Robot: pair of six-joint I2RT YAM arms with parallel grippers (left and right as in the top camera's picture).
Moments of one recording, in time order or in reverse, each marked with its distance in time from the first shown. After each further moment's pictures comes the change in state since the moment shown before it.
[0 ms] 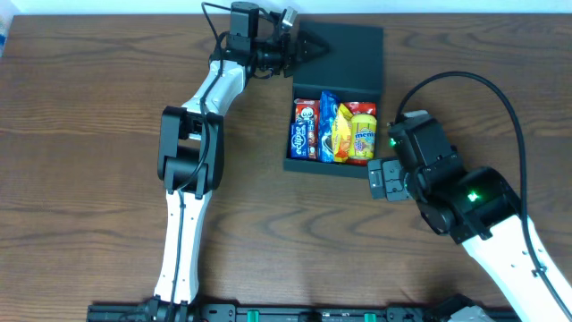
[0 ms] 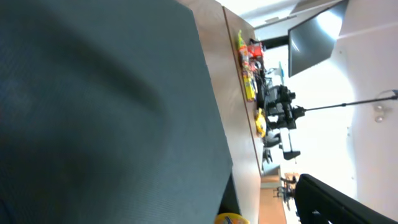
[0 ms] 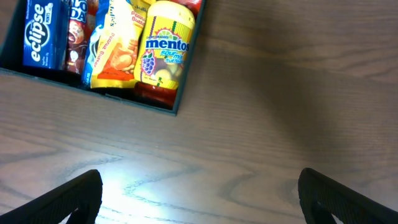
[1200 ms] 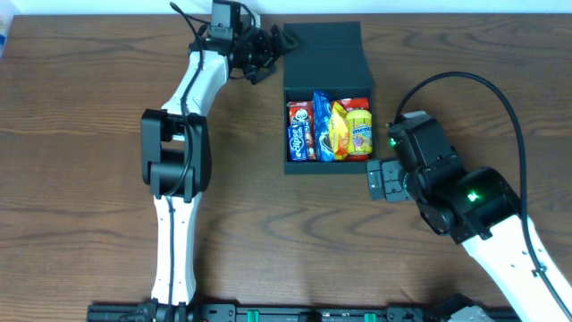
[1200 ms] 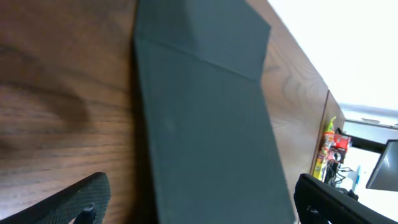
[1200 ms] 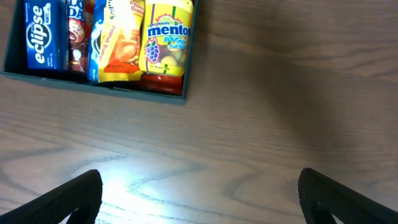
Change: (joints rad) left arm 0.058 -0.084 -0.006 -0.375 -0.467 -0.089; right arm 0.000 0.000 0.000 -0.002 -0.019 0.000
